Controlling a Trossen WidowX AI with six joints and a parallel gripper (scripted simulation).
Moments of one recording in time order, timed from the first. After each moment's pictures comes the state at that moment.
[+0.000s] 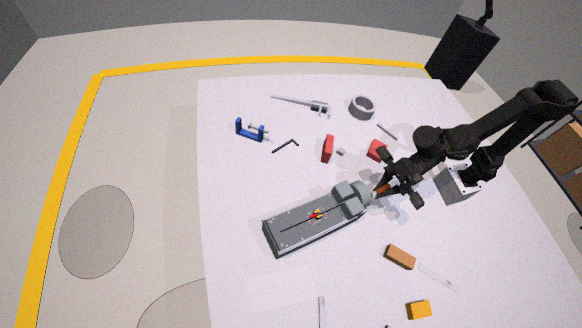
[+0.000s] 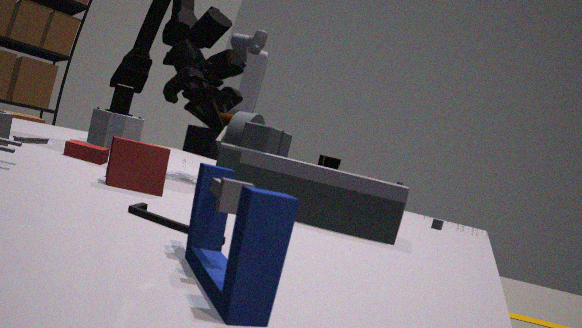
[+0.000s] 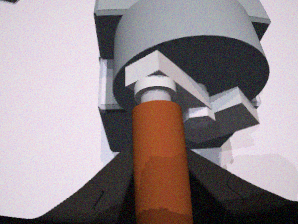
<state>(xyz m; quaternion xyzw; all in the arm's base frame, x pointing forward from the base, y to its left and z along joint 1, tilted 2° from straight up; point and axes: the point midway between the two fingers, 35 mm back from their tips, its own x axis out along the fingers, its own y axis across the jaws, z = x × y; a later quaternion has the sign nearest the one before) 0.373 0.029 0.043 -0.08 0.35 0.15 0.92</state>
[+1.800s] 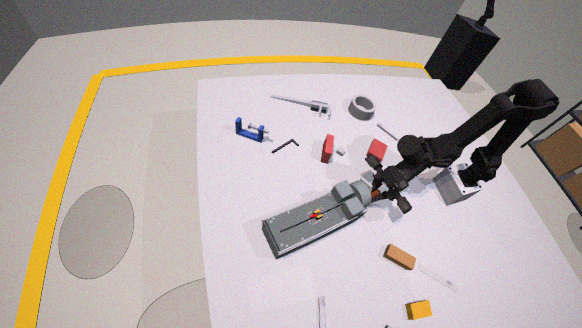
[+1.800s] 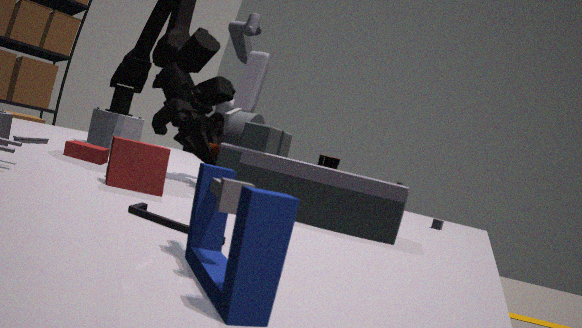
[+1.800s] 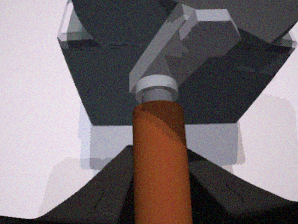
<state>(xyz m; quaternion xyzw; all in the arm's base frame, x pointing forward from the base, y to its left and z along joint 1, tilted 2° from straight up) 0.380 0.020 -0.008 -0.07 0.35 0.16 0.92</state>
